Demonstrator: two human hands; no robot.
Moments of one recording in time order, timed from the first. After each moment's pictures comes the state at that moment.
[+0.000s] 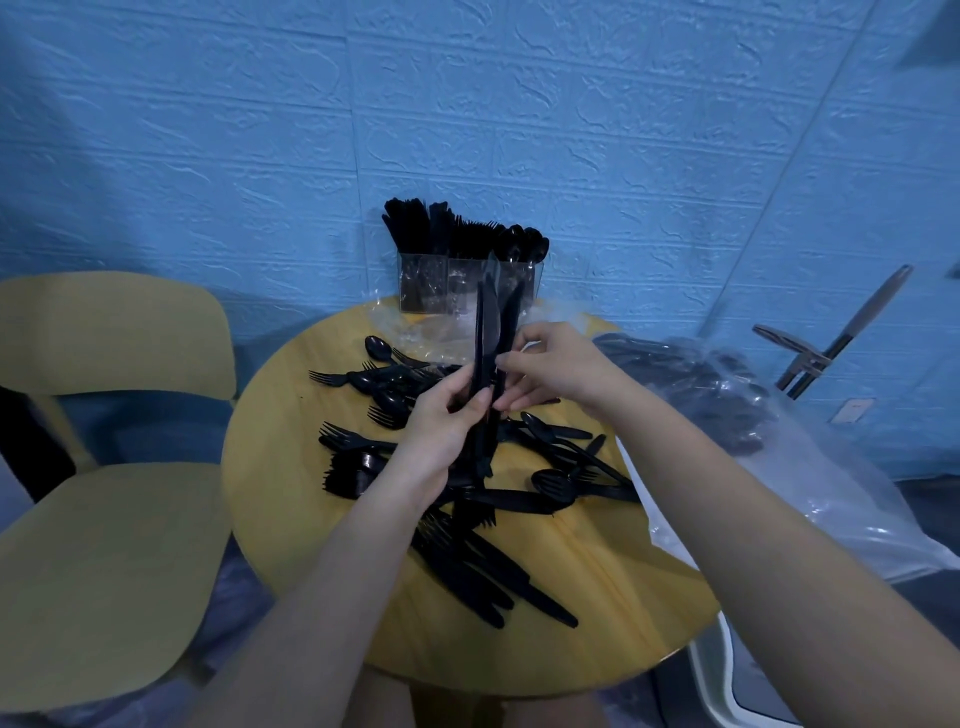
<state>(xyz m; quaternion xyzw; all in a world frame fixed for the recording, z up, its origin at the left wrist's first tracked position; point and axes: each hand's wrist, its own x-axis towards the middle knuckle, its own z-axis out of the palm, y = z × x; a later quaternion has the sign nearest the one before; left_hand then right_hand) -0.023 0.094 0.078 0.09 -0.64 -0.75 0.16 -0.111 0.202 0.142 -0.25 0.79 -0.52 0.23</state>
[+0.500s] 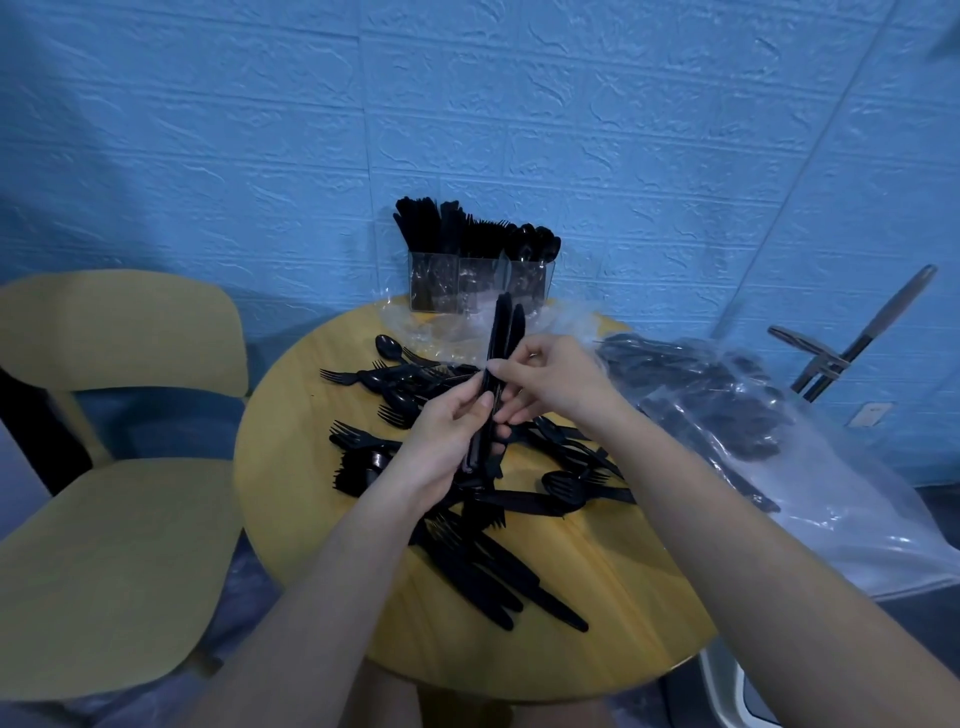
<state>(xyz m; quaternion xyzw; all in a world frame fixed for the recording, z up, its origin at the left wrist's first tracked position) -0.019 0.088 0.073 0.08 -0.62 -0.77 0.10 -0.106 0.195 0.124 -0.25 0.78 -0.54 0.20</state>
